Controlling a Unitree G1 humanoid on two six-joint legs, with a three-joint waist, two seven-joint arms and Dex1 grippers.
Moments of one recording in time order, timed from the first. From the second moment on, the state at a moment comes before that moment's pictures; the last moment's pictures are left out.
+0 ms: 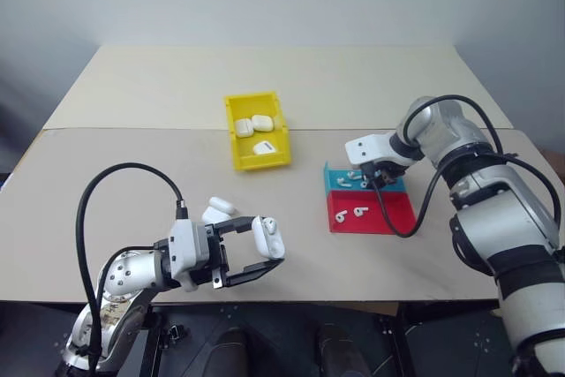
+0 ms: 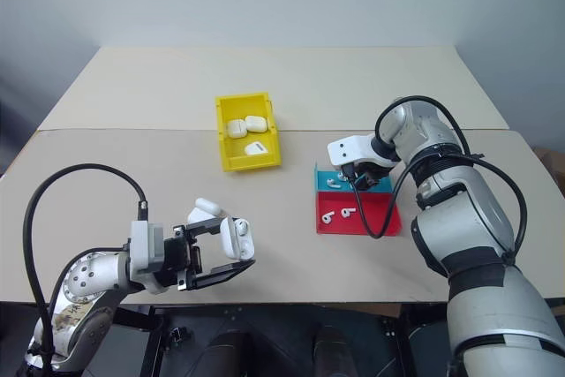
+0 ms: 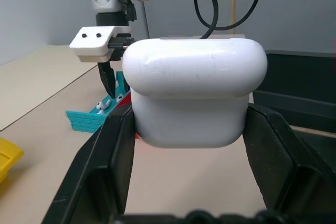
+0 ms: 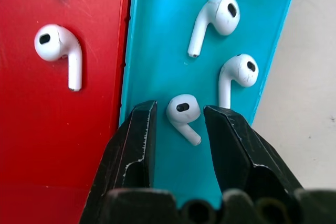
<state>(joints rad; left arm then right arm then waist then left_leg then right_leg) 0.06 0.59 -0.02 -0.51 -0.51 0.05 -1.00 -1.31 -0.55 0.57 1.15 -0.45 -0.20 1.42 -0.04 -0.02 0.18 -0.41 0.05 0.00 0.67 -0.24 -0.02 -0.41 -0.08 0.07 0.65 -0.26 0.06</state>
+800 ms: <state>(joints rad) 0.02 0.58 -0.05 -0.52 -0.50 0.05 -0.97 -1.31 -0.54 0.57 1.18 -0.47 -0.22 1.38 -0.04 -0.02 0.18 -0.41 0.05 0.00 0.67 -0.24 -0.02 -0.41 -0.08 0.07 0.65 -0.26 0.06</state>
